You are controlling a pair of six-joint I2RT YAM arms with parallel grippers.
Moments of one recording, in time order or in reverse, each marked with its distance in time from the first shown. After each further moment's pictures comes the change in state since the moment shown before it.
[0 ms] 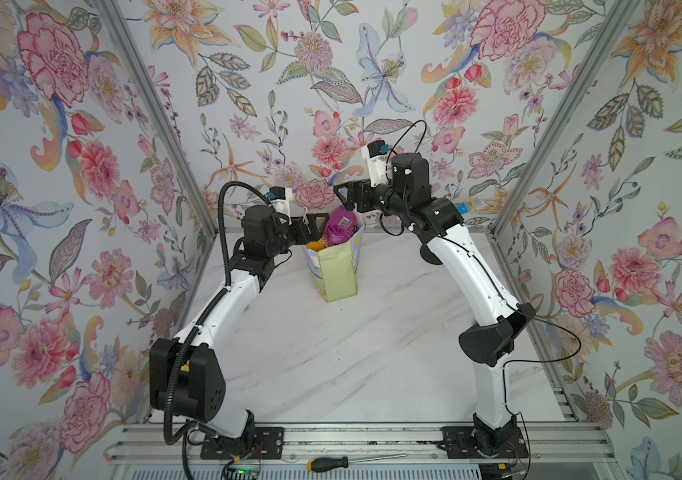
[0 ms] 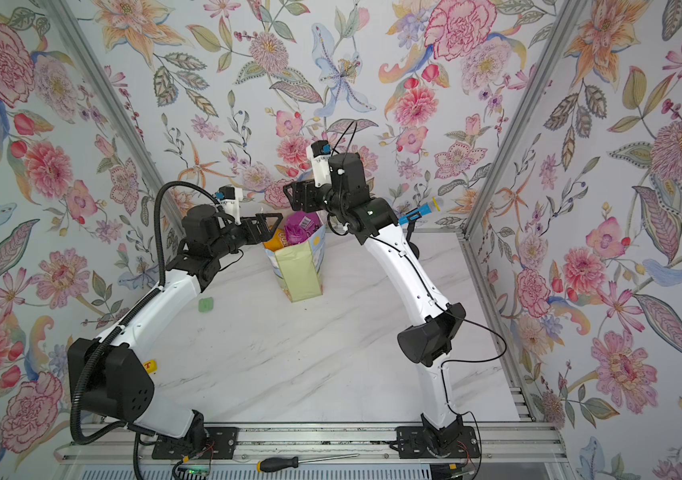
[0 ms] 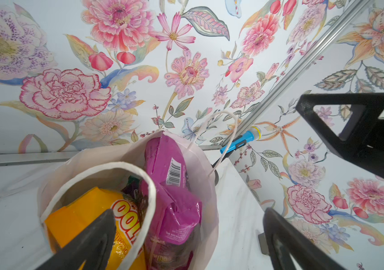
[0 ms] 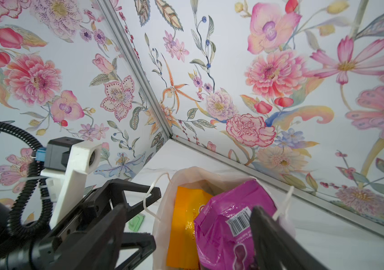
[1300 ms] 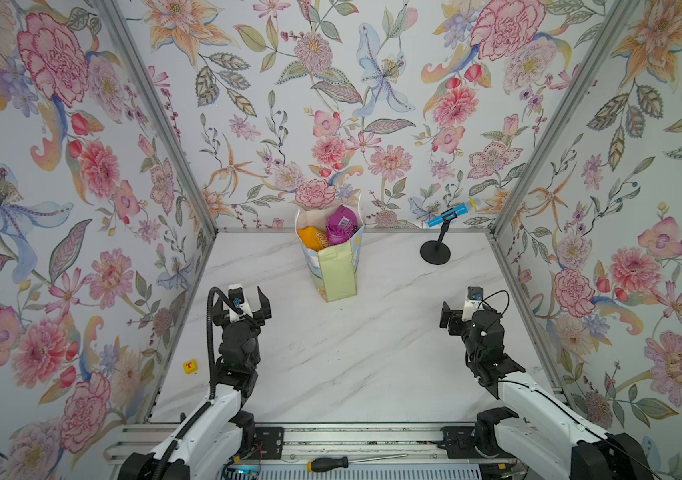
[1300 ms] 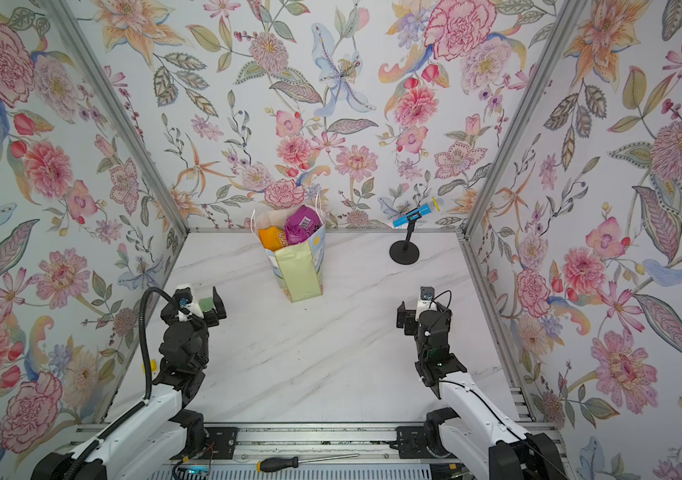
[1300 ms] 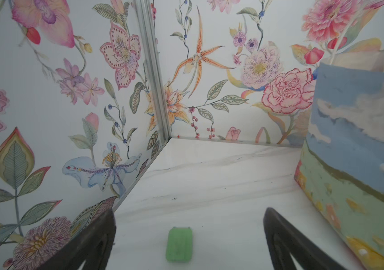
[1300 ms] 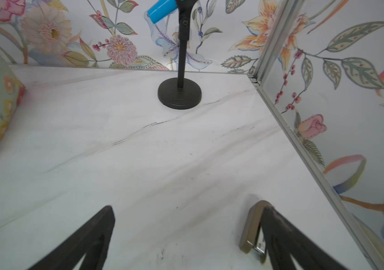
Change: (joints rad) left arm 0.027 -0.645 -1.157 0.656 -0.973 0.576; right arm -0.383 -1.076 -2.195 0.993 0.505 -0.235
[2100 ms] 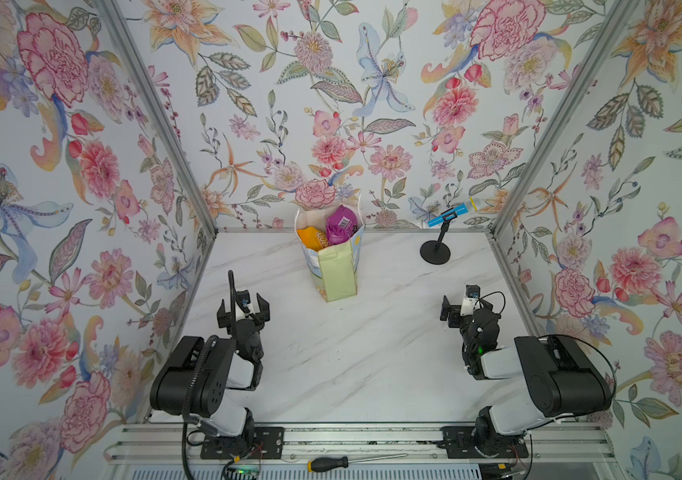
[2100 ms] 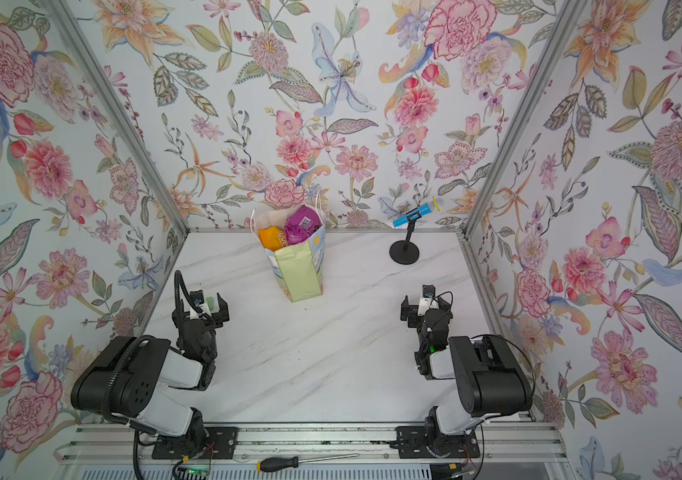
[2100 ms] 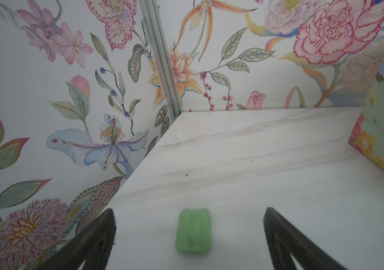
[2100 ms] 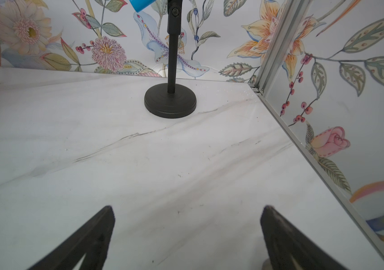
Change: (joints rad) left arm 0.104 0.669 0.010 0.615 0.069 0.059; right arm -0.145 0.590 -0.004 0.701 -0.165 -0.087
